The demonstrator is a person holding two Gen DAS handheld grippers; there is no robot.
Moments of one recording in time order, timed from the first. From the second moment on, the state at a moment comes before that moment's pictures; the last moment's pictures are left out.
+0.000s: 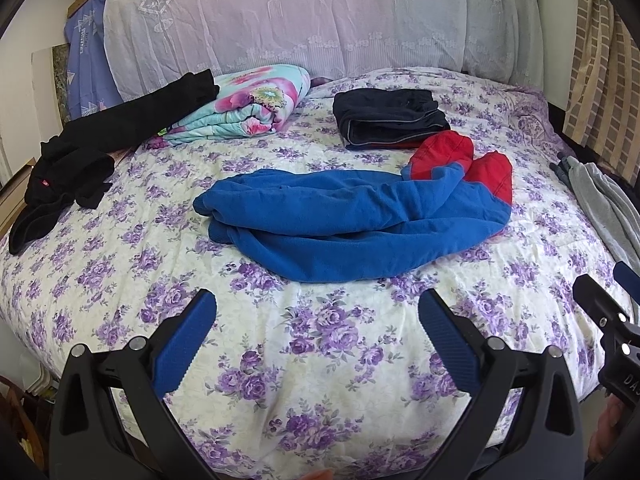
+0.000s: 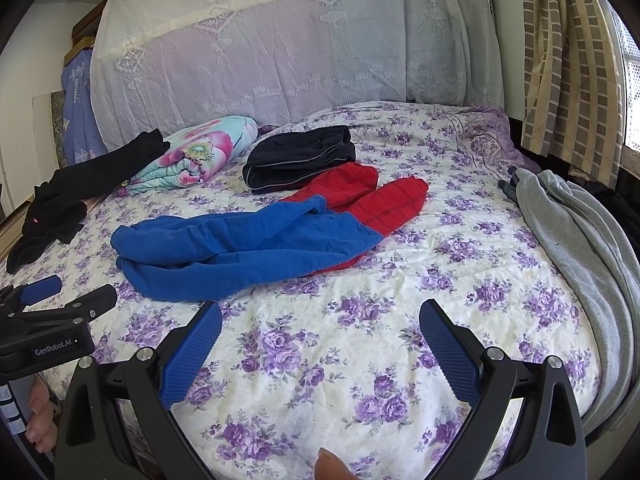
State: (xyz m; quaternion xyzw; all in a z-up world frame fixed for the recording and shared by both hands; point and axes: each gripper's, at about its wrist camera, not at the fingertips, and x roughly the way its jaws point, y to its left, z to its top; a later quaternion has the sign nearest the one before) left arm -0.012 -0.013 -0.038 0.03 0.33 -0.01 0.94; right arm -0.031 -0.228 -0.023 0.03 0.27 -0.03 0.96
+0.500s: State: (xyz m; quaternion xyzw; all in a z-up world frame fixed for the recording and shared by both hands) left arm 0.033 0.025 -0.075 0.01 0.34 0.00 0.94; right arm 0.003 -0.262 -0.059 0.11 0.31 -0.02 0.94
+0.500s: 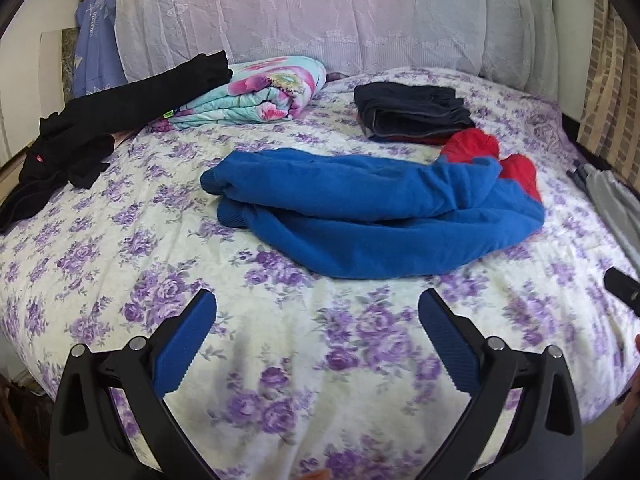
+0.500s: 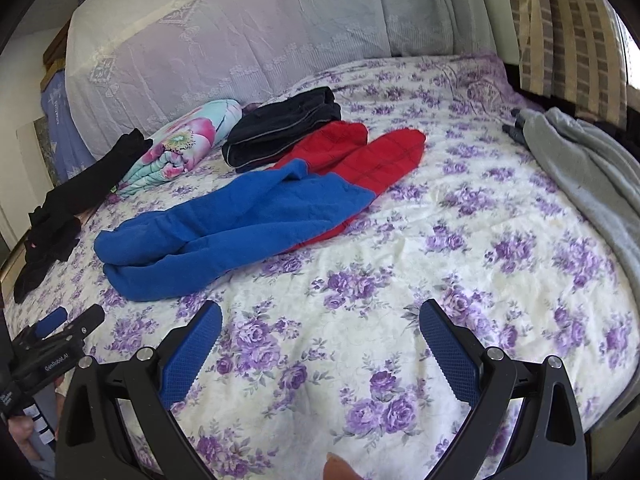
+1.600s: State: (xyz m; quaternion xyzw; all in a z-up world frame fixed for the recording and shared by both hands) left arm 0.154 0.095 -0.114 -0.01 0.44 0.04 0.90; right arm 0.150 -0.350 -0.114 0.04 0.42 -0.08 0.90
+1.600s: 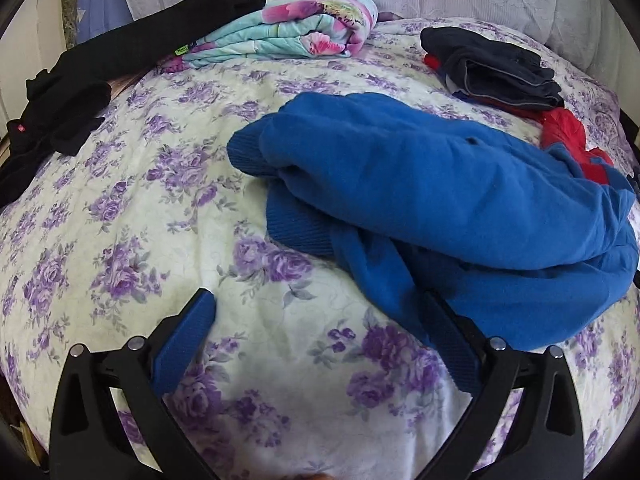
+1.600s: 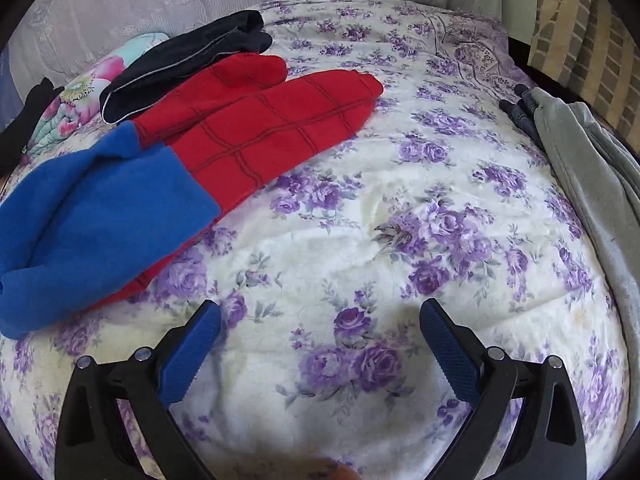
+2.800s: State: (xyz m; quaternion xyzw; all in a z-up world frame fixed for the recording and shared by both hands) left arm 0.227 0.127 -0.052 -0.28 0.41 -0.14 0.86; right arm 0.148 -0.354 -0.114 0.04 0.42 -0.07 0.90
